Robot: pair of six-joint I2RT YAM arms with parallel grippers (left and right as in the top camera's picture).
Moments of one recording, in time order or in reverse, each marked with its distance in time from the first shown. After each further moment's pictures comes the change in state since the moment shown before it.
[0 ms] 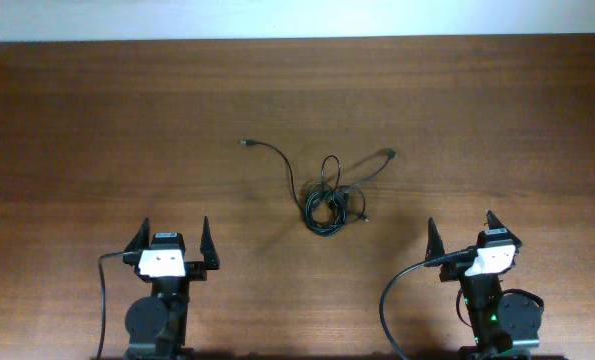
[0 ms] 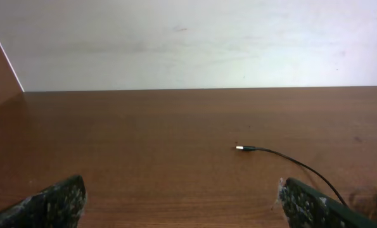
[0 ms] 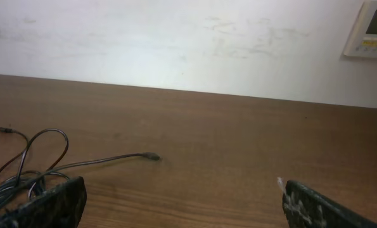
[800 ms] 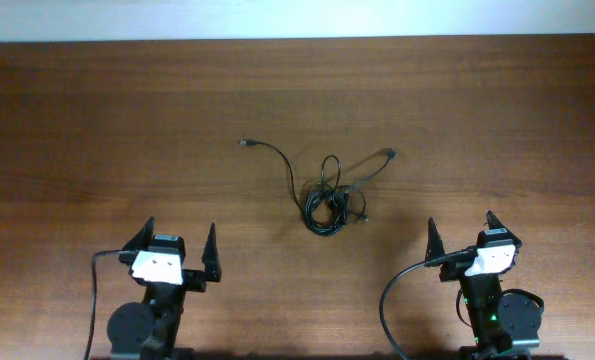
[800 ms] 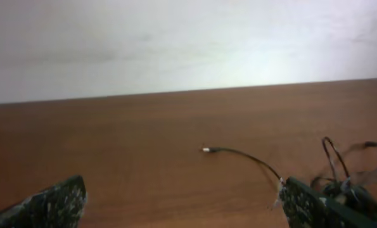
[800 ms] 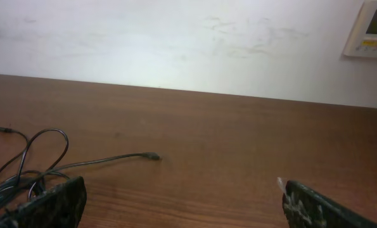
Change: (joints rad) left arm 0.000 0.029 0.237 -0.256 0.137 0.003; right arm 0.000 0.001 0.000 0.000 0.000 0.000
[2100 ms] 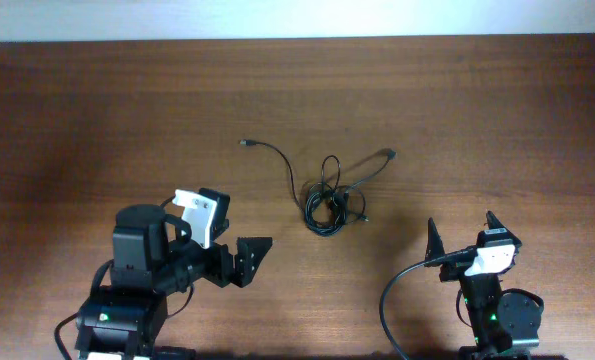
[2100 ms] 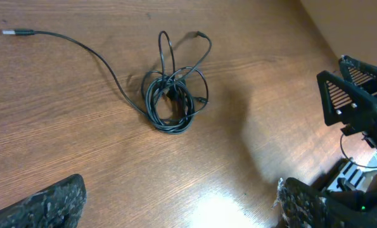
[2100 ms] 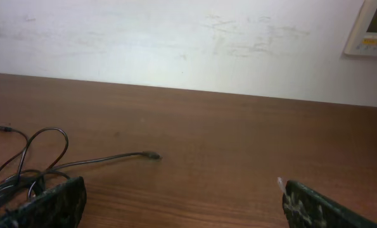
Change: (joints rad) left arm -0.063 0.707 0.496 -0.424 0.550 -0.107; right arm 0.000 0.005 0.000 0.000 0.000 0.000
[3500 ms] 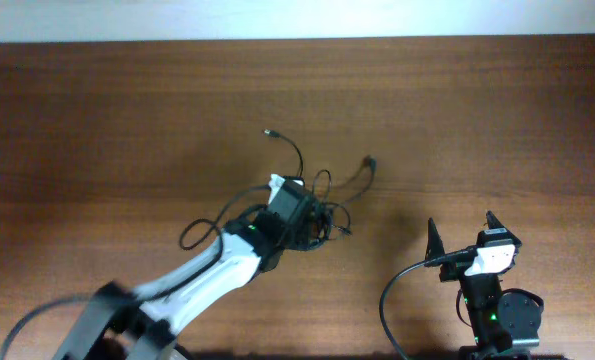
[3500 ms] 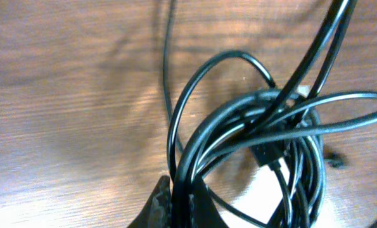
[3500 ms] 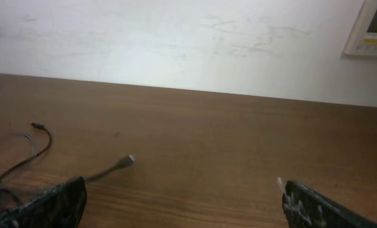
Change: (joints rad) left arm -0.554 0.781 0.023 0.449 -0.736 -0.430; right arm 0.000 0.001 0.000 0.000 0.000 0.000
